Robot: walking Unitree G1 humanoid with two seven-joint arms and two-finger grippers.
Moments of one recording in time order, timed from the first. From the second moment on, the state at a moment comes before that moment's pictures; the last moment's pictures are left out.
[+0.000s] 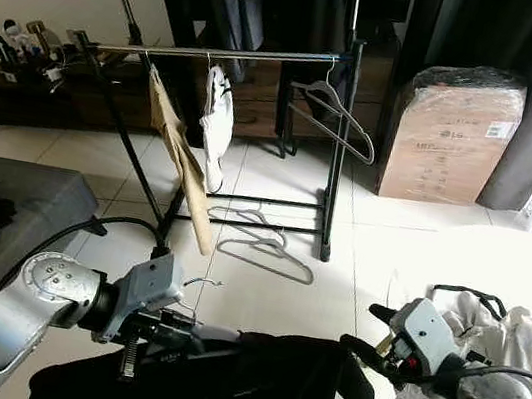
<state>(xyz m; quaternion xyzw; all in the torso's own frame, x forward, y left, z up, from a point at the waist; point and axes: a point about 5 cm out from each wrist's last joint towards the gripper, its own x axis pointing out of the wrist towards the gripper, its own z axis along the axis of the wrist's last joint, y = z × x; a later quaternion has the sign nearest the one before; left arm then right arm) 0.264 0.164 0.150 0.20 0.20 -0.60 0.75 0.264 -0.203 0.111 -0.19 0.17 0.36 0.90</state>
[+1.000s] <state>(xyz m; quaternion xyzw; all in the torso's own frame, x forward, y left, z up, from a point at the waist) 0.293 0.087 0.143 0.03 0.10 -0.41 0.91 0.271 -0.144 0.109 -0.10 0.18 0.12 0.97</state>
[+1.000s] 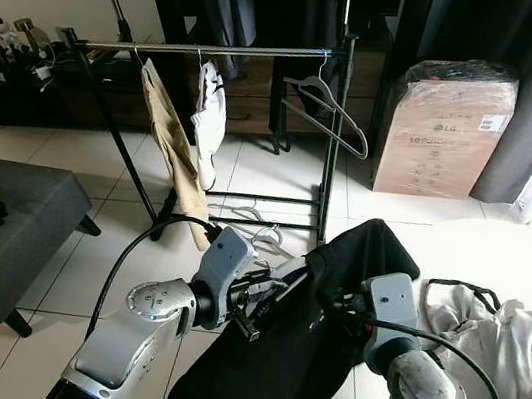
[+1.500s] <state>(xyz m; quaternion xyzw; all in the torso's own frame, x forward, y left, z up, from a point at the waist) 0.287 0.078 0.146 0.00 0.12 -0.44 0.89 0.279 -0.130 0.118 -0.08 0.16 0.09 0.98</state>
